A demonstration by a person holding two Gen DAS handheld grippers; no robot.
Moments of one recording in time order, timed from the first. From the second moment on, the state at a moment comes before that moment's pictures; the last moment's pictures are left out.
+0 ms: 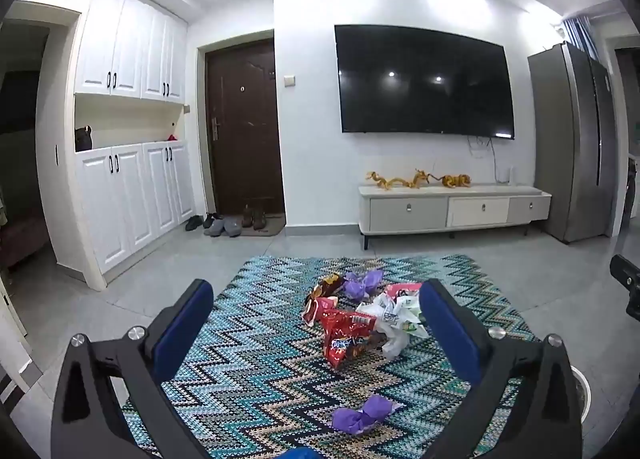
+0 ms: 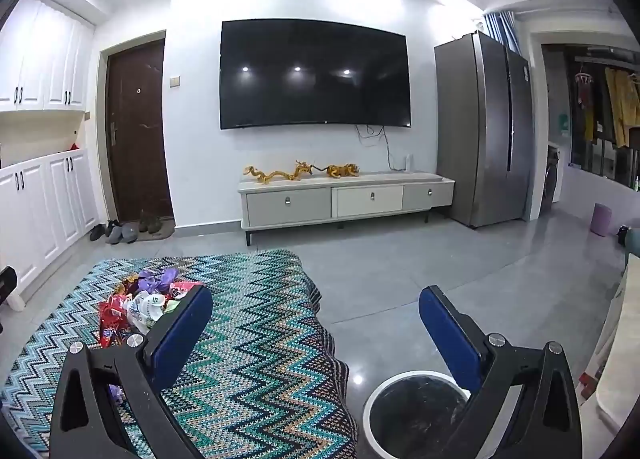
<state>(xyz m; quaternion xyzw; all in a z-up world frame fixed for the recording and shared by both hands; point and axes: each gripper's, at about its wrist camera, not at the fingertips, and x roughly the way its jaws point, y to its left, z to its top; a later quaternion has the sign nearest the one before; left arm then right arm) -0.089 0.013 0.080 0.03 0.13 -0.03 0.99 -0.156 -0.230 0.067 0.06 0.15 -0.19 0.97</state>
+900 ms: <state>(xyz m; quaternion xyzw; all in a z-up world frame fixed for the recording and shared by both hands) -0.022 0.047 0.023 0.04 0.24 -0.02 0.97 -0.115 -0.259 0.027 0.09 0.21 -0.16 0.96</state>
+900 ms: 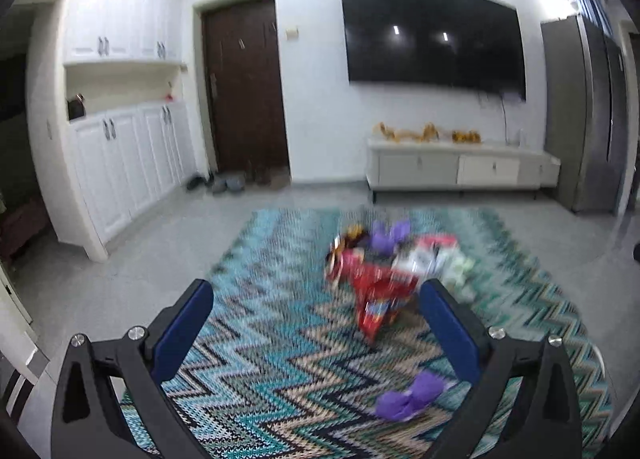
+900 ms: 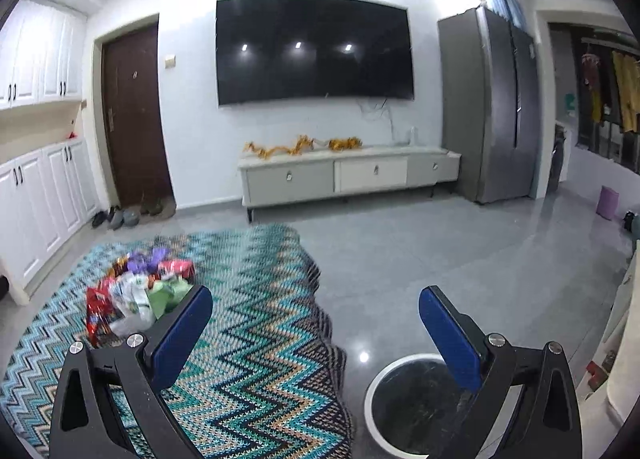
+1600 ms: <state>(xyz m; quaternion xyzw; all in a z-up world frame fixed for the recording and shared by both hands) 0.124 0.023 -0.043 0.05 0.36 -0.21 0.91 0.102 -0.190 -0.020 0.10 0.33 0.09 0.93</state>
